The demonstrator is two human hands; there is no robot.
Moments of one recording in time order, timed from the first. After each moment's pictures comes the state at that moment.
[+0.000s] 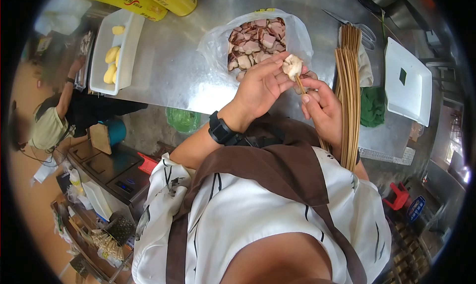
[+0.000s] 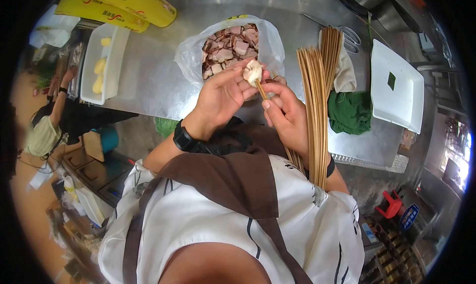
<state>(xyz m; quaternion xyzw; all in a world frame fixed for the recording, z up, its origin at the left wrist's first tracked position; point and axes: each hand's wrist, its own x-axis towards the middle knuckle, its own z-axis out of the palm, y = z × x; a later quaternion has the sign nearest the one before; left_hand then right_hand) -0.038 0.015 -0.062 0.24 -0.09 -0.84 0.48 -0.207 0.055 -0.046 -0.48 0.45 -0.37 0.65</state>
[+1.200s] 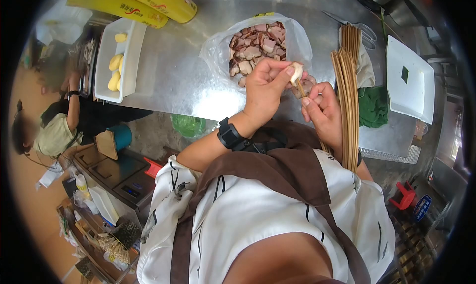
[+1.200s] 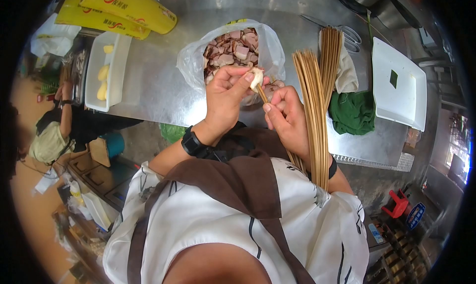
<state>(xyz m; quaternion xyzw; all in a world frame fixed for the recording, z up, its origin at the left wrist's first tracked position) -0.059 0.022 -0.057 0.39 -0.32 -0.66 0.56 -0.206 0.054 -0.053 -0.47 0.44 -0.41 0.65</state>
